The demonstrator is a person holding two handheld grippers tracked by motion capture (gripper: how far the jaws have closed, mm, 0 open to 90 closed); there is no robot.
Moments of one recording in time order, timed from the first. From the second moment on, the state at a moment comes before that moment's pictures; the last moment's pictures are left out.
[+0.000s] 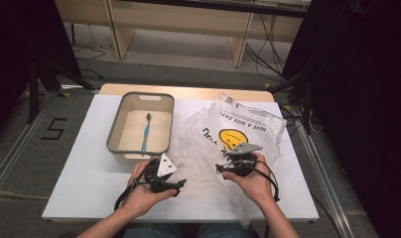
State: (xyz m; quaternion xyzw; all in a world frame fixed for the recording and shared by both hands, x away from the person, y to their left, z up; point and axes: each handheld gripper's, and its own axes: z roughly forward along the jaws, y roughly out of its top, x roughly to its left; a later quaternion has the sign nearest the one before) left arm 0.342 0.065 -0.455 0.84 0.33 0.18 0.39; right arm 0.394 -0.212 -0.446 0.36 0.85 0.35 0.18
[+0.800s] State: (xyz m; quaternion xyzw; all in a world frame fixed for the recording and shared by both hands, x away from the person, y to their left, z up) left arm 0.343 0.064 -0.459 0.84 0.33 0.18 0.39; right arm 0.408 -0.203 -0.463 0.35 0.87 0.31 0.16
